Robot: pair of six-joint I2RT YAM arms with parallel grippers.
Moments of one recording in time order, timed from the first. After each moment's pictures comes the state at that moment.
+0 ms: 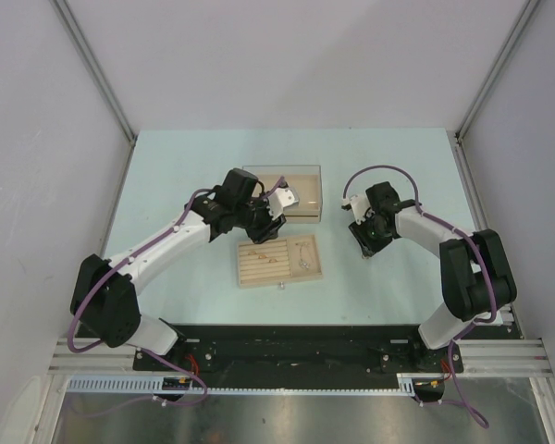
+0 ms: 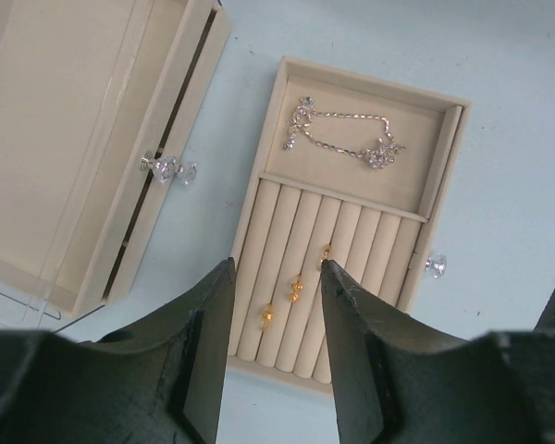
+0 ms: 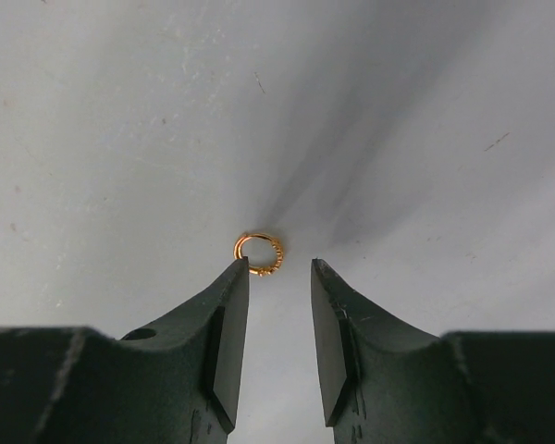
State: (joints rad) left arm -0.60 1.45 1.13 -0.50 0.35 0.46; right arm 0.30 1.62 0.96 -0.56 -0.14 -0.35
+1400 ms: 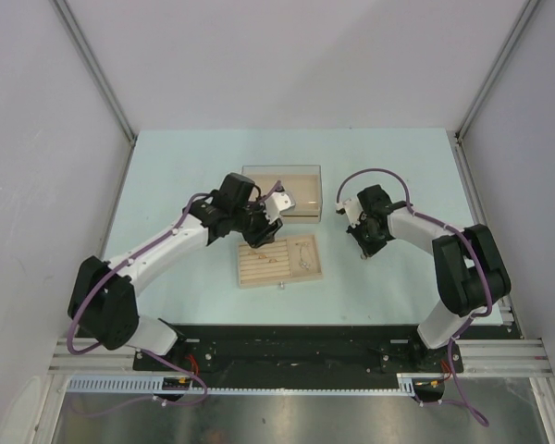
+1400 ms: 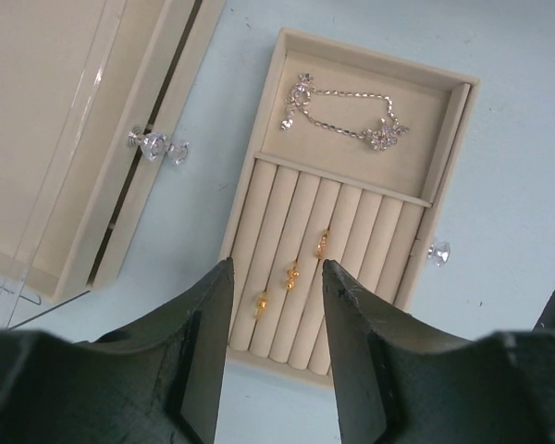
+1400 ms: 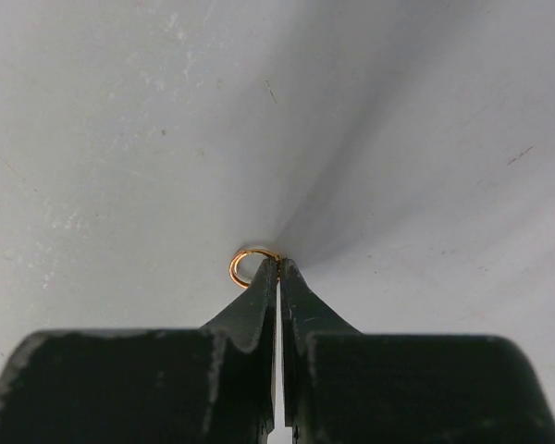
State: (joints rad) left arm -0.59 1.44 1.08 -0.49 0.35 0.46; right arm 0.35 1.66 0.96 -0.54 -0.07 -0.34
